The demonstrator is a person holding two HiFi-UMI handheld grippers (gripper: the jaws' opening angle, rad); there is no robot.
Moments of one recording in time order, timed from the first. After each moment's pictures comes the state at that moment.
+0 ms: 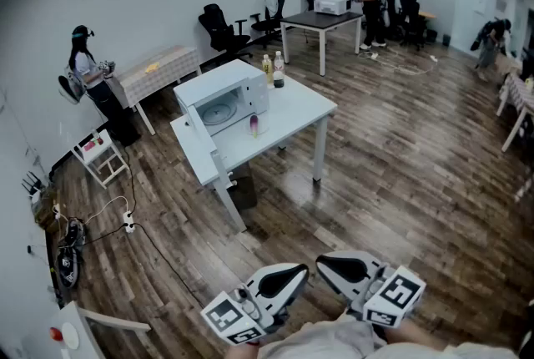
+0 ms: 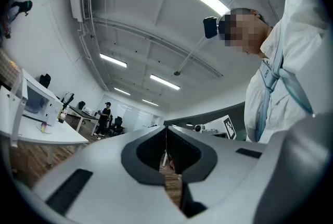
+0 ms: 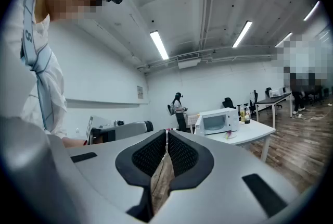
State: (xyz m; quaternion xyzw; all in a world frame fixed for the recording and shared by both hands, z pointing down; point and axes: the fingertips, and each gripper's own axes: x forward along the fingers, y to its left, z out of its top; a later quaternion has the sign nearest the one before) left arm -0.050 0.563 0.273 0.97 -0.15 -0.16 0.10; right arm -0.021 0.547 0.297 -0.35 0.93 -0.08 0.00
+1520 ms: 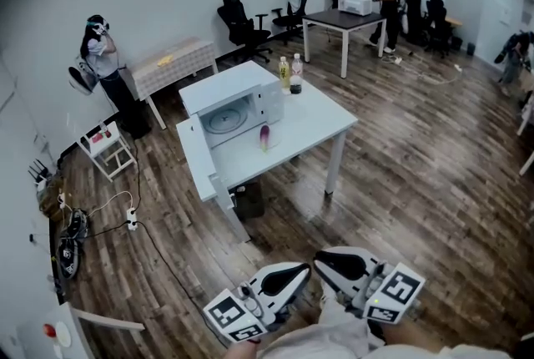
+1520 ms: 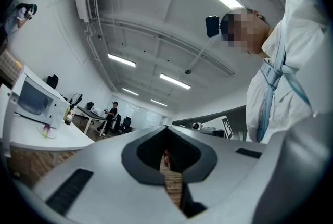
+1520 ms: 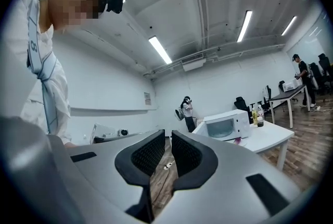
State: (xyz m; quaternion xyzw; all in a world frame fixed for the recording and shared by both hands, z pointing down) left arm -0.010 0.426 0.291 0.96 -0.19 -0.16 0.11; right arm 0.007 0.406 0.297 -0.27 0.96 -0.09 0.04
